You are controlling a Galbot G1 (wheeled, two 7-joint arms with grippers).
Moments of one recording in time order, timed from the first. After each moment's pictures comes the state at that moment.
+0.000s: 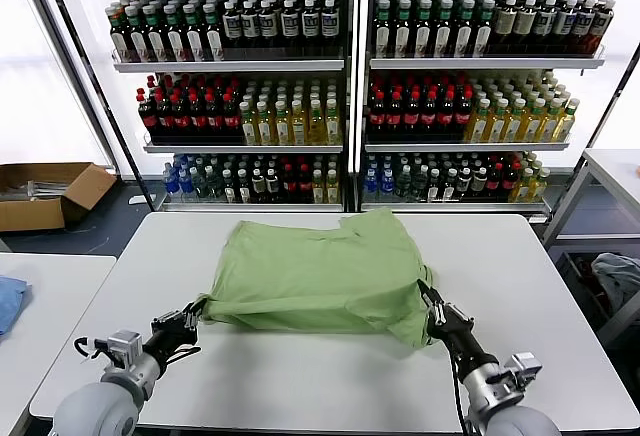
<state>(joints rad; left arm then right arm) 1.33 -1.01 -0.53 -1.94 -0.50 0.49 0.02 -1.37 1.21 0.49 2.01 0.66 -0.20 -0.07</state>
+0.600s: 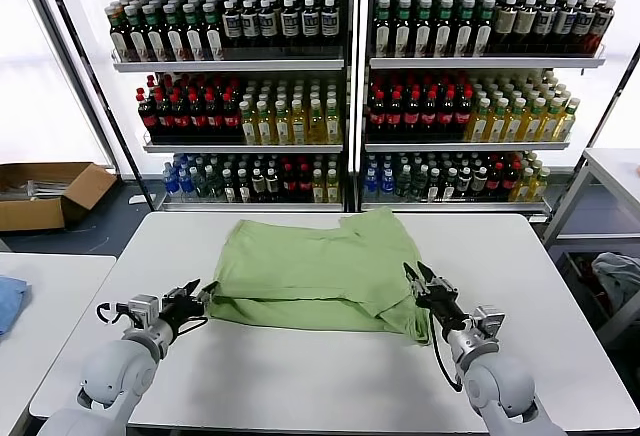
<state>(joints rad) 1.15 -1.01 -0.47 -1.79 -0.53 0.55 -0.03 -1.16 1.18 0.42 1.81 0.55 -0.28 -0.02</state>
